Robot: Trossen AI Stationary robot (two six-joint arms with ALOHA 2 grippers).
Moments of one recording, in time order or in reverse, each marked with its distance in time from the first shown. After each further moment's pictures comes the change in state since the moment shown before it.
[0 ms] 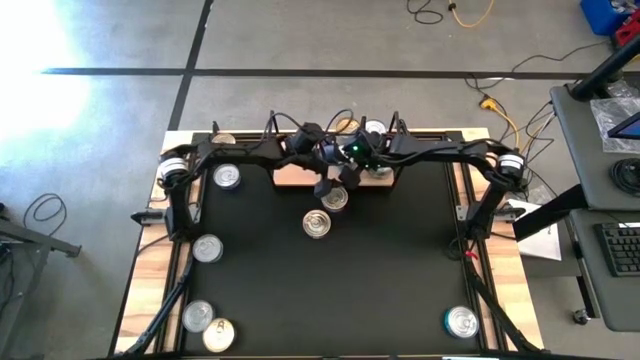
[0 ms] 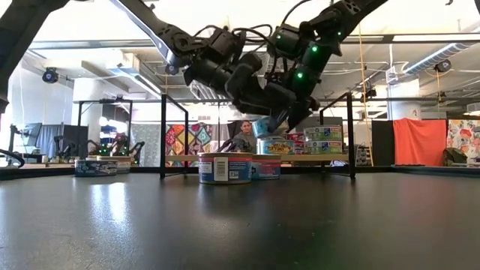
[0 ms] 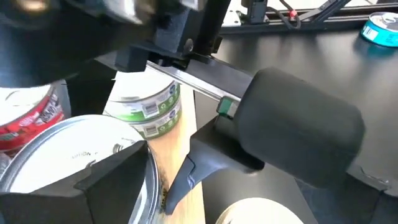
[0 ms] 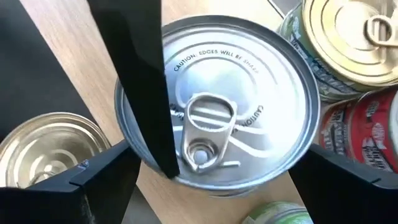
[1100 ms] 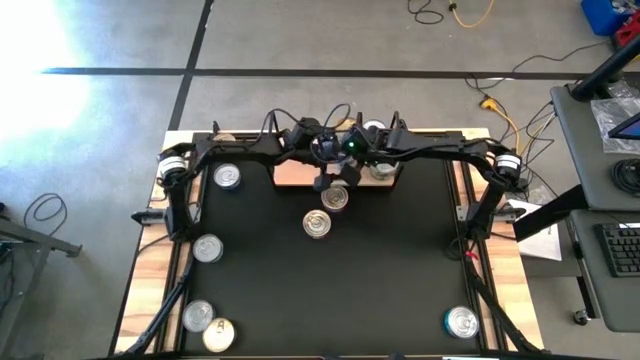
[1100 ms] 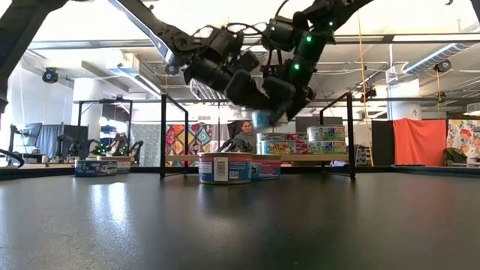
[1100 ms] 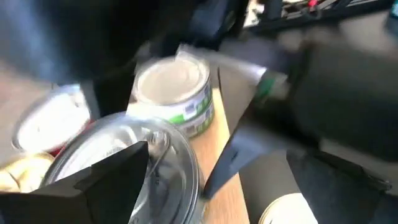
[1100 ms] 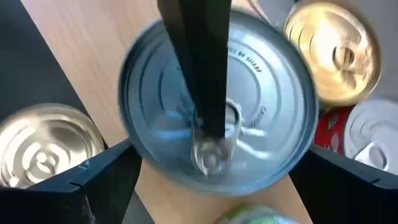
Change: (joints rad) left arm 0.011 0.005 0.008 0.000 -0.040 0.155; right arm -0.003 0.001 0.137 -0.133 0.044 -0.052
